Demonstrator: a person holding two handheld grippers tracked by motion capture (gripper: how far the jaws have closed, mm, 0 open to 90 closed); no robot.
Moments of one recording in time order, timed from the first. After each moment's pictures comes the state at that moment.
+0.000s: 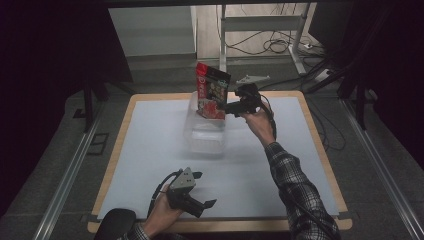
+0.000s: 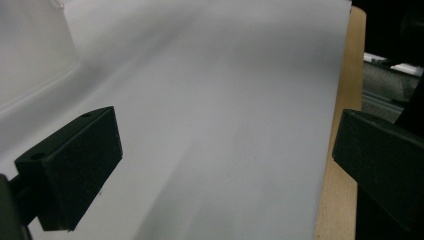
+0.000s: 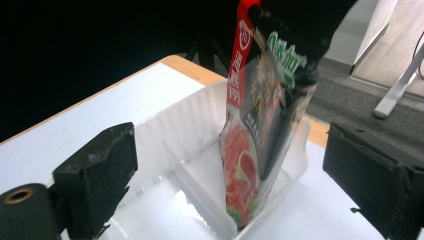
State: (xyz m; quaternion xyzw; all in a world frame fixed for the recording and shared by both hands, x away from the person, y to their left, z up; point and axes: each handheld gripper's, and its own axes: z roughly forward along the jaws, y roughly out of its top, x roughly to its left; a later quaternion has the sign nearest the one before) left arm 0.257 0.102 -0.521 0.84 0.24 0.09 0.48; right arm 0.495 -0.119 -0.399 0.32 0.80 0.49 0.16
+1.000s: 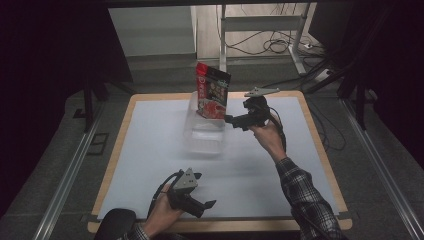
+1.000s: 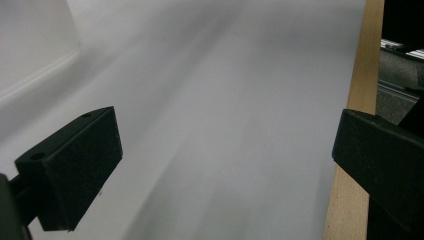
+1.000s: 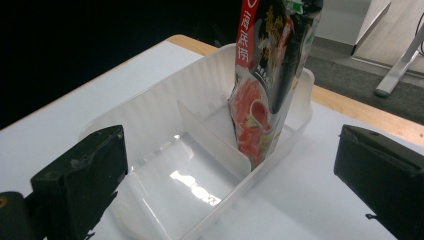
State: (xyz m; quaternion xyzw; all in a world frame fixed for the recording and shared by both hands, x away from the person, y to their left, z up) left arm 0.259 0.101 -0.524 0.85 0.25 0.09 0.46; right arm 0.454 -0.143 -0.406 0.34 0.80 0.48 0.15
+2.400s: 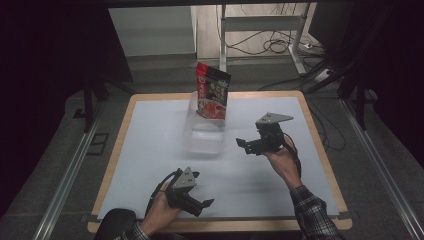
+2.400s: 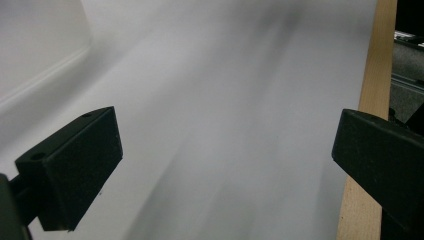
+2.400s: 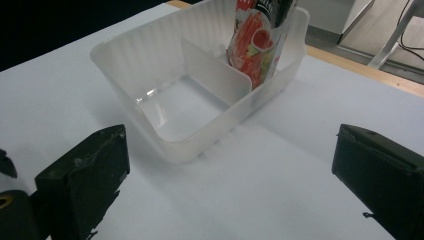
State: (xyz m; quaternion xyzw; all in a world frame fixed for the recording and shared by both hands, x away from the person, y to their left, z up) left arm 0.262 0.106 -0.524 0.85 0.25 0.10 0.45; right arm 0.394 -0.182 -0.436 0.33 0.81 0.45 0.17
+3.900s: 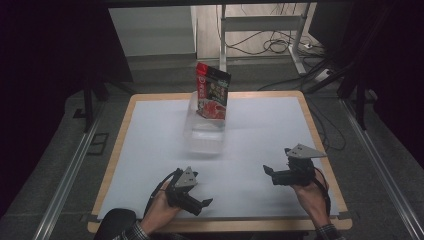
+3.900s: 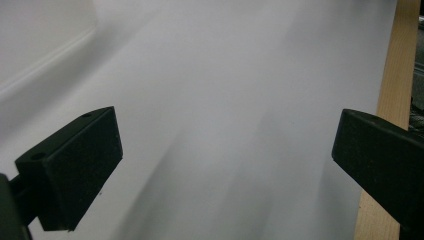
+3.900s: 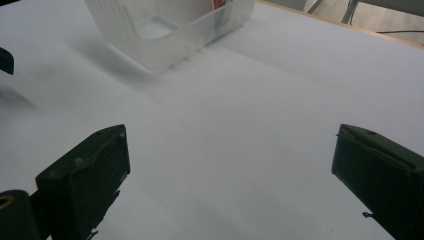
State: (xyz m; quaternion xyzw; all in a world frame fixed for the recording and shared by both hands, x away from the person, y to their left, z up) left arm 0.265 0.105 -0.528 0.86 0.26 0.11 0.42; right arm 0.315 -0.257 -0.467 0.36 0.80 0.42 0.22
